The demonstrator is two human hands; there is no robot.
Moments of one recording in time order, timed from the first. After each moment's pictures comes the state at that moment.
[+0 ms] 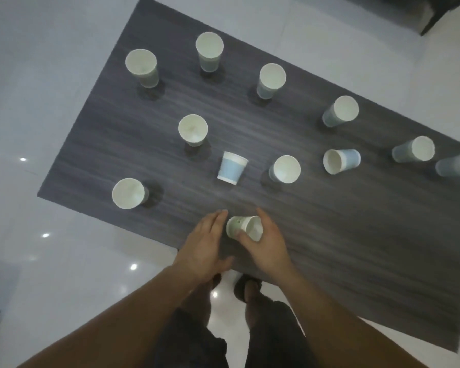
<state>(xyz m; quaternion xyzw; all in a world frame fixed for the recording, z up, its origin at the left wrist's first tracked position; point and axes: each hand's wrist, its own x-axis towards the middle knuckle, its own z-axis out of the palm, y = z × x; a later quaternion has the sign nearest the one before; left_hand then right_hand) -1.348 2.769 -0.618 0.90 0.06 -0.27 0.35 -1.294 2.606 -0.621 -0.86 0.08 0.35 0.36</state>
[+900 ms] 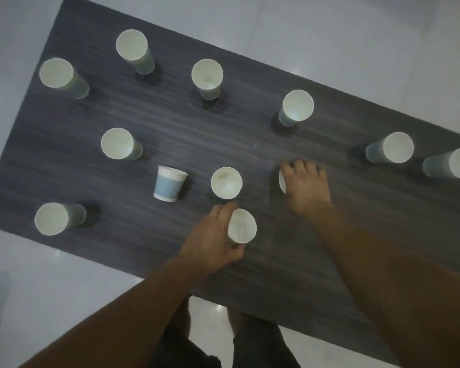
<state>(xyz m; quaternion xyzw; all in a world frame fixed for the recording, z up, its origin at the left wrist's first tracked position) -1.228 2.633 -0.630 0.90 0.08 -0.22 0.36 -1.077 2.439 -0.668 -0.94 -0.21 0.24 -0.10</state>
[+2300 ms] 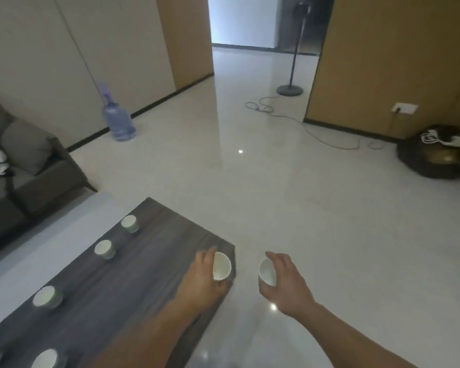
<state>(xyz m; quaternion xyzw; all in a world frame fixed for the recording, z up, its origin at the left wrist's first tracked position) -1.486 2.327 -0.335 0.83 -0.49 -0.19 0.20 -1.680 2.211 -0.380 -0.83 0.43 -0.11 0.33</state>
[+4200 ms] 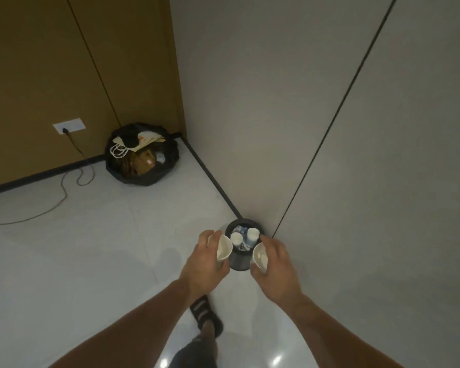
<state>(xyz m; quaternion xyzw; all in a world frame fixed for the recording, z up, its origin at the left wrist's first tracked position) -2.357 1.434 -0.370 0.40 -0.86 -0.30 0.10 -2.514 1.560 -0.374 -0.44 0.84 -0.26 0.18</state>
